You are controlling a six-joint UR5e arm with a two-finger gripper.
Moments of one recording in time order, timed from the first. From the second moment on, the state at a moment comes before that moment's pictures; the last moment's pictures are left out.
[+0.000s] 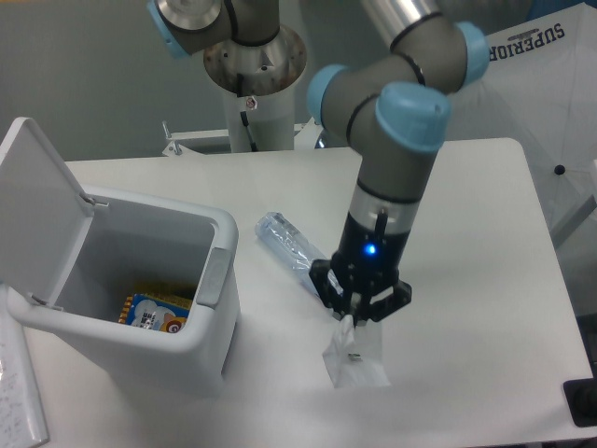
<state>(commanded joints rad) 2.54 -1.85 -1.50 -0.88 1.00 0.61</state>
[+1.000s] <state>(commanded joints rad) 2.38 -1.66 -1.58 -0.88 0.76 0.38</state>
